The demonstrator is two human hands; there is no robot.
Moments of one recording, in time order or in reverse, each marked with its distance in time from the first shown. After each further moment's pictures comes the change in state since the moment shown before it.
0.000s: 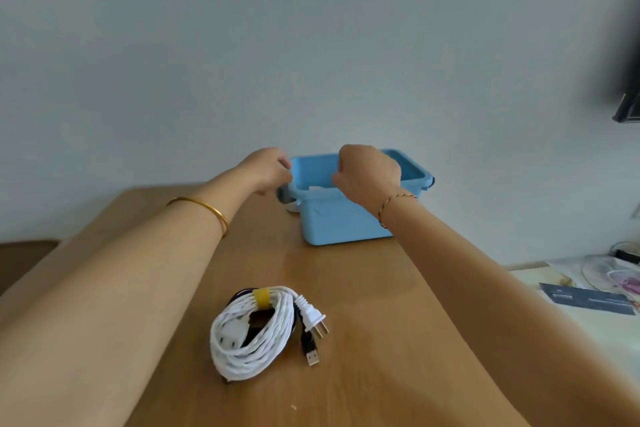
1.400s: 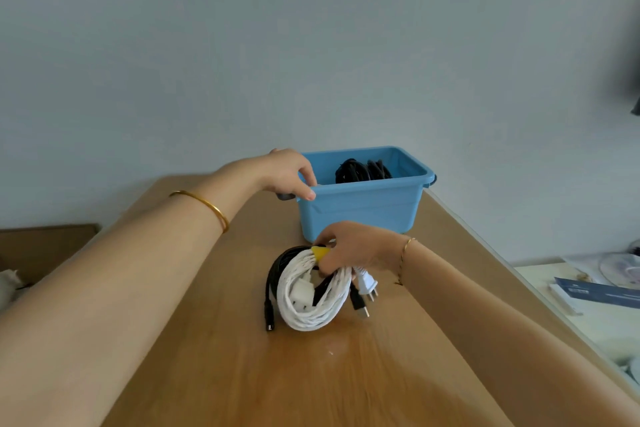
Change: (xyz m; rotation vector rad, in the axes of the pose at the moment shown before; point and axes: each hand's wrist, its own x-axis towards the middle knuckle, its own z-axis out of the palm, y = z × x) left_hand -0.066 -0.024 -0.024 0.285 -0.230 0.179; right_hand -0.103 -0.046 0.037 0.490 -0.752 -0.114
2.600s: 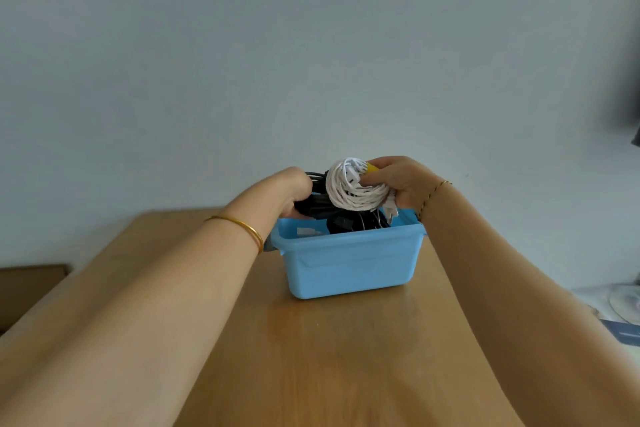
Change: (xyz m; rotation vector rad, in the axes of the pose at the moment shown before) left_hand 0.073 0.032 -0.007 -1.053 0.127 -0.466; right_hand 0.062 0.035 -0.153 0.789 0.448 0.000
